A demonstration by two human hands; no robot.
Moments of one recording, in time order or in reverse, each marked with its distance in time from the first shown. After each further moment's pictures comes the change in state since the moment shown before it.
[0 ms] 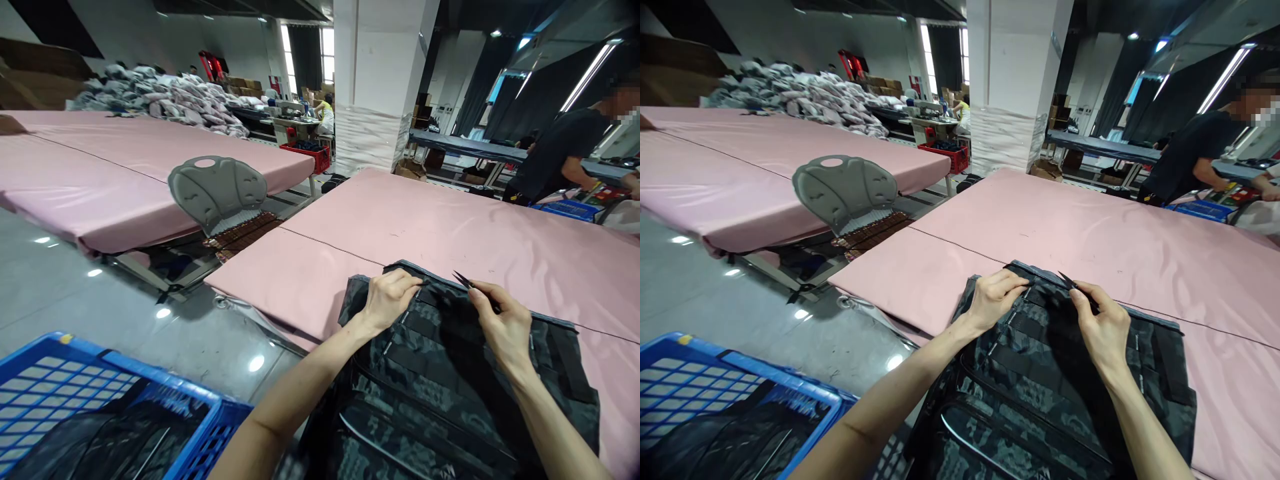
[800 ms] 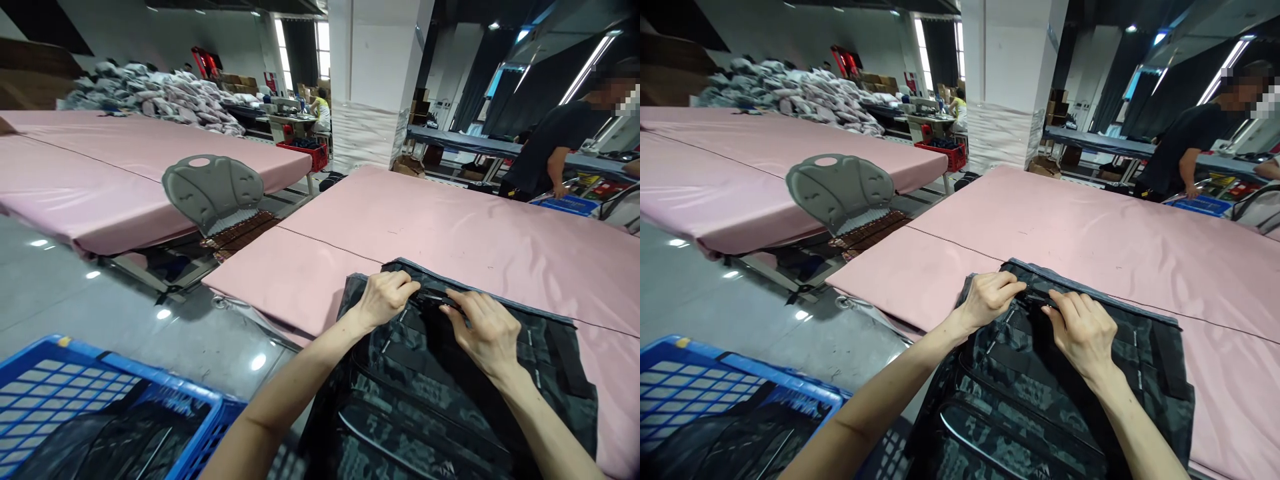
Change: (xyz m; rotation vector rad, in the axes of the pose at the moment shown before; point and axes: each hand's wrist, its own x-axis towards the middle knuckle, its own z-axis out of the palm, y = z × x) left_hand -0.002 -0.010 -0.006 0.356 -0.087 0.344; right_hand -0.012 -0.011 0.002 -0.334 -0.023 -0.595
